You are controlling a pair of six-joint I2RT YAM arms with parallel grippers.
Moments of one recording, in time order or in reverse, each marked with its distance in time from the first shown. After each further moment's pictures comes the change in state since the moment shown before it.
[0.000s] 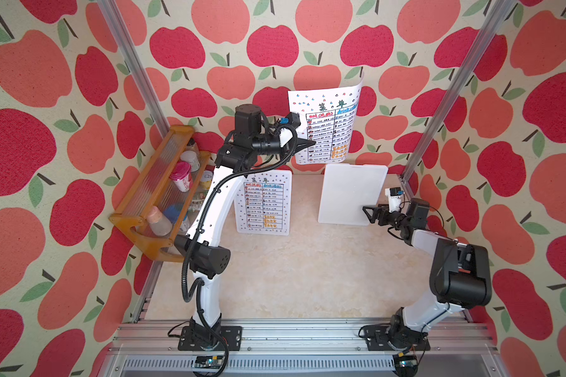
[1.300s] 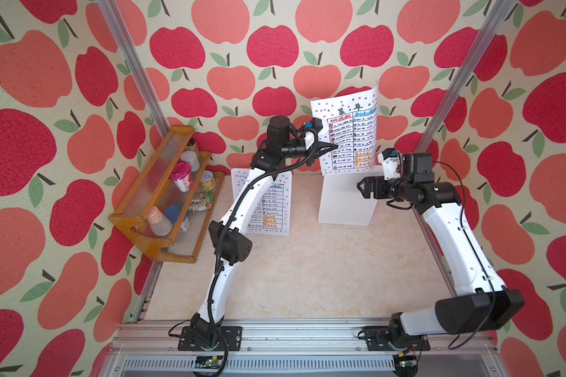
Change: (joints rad) left arm -0.089 0.327 0.220 0.277 0.002 -0.254; right arm 0.345 -0.279 0.684 -1.149 0.559 0.080
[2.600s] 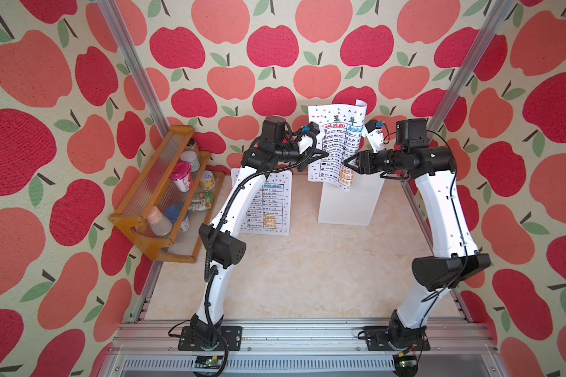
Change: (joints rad) left arm 0.012 -0.097 -0.052 -0.309 -0.064 0.157; right arm 0.034 0.410 0.736 -0.317 -0.429 -0.081
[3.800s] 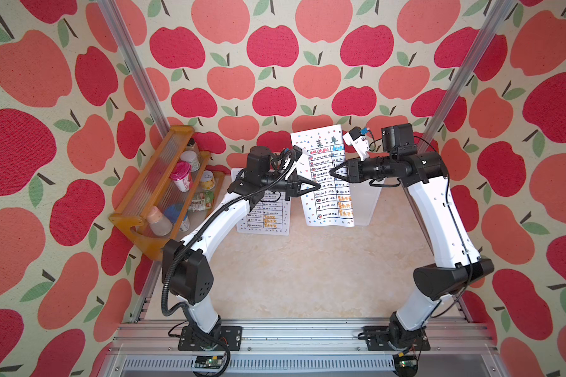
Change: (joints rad) left arm 0.014 -0.487 -0.953 0.498 0.229 -0.449; right arm 0.128 -0.066 -0.049 -0.010 -0.103 0.079
